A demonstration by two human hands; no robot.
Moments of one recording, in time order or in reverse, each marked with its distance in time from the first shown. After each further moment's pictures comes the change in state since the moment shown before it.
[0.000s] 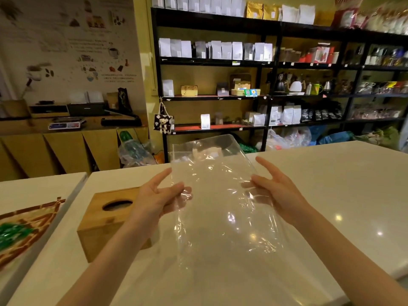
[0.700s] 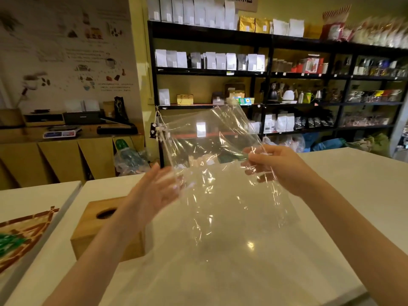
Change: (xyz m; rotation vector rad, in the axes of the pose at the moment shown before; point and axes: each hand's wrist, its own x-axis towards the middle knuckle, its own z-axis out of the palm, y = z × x) left_hand 0.011 0.020 -0.006 -0.055 -0.263 0.027; right_hand 0.003 -0.071 -0.008 -0.259 -0.076 -0.131
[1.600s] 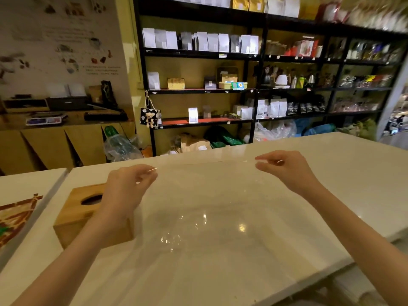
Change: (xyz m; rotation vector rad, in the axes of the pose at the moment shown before) left_hand -0.006 -0.015 0.000 1.106 0.433 0.339; right_hand -0.013 0.062 -0.038 -0.555 0.292 -0.121
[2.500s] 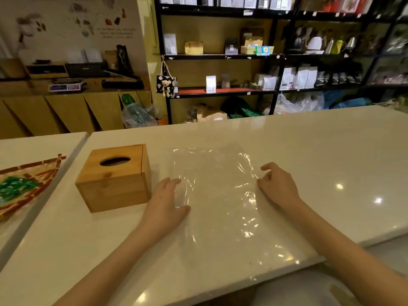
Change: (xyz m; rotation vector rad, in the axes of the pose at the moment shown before) left_hand -0.075 -0.034 0.060 0.064 -0.350 -0.225; right_hand -0.040 0.060 0.100 -0.247 -0.141 0.349
